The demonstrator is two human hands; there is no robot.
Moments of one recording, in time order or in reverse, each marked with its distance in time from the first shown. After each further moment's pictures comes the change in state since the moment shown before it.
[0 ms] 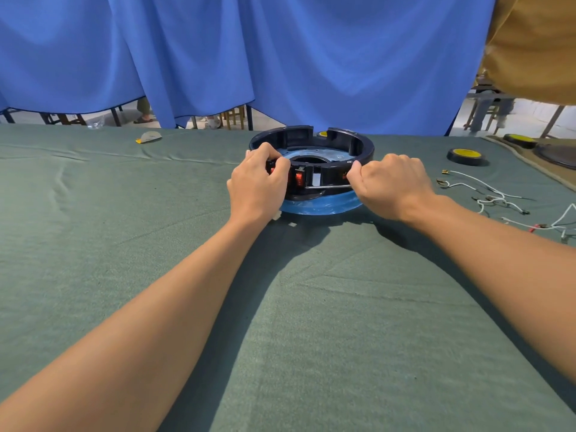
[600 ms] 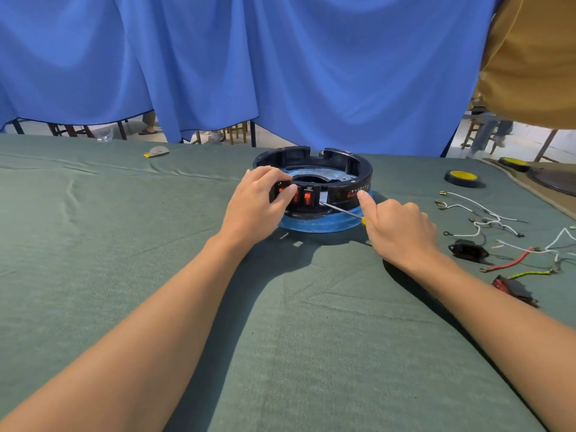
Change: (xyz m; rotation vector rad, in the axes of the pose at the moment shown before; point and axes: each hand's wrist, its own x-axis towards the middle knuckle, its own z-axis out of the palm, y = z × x) left_hand 0.009 -0.023 -0.014 0.064 -0.173 0.299; right_hand -0.036 -0.015 0.000 0.232 -0.104 0.418
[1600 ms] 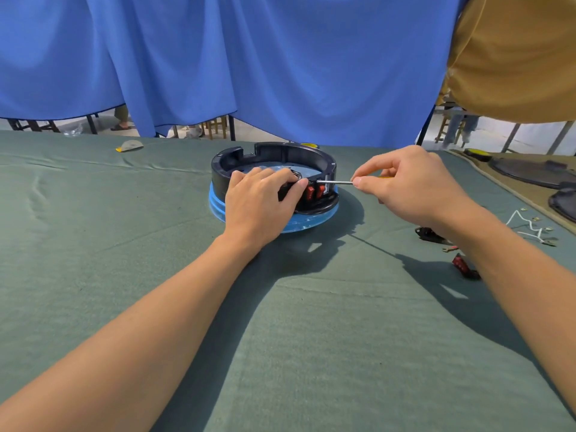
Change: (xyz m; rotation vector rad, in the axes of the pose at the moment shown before) left_hand -0.018 0.049 0.018 0.239 0.167 0.130; right_hand -0.010 0.001 -0.087 0.350 -0.057 -0.211
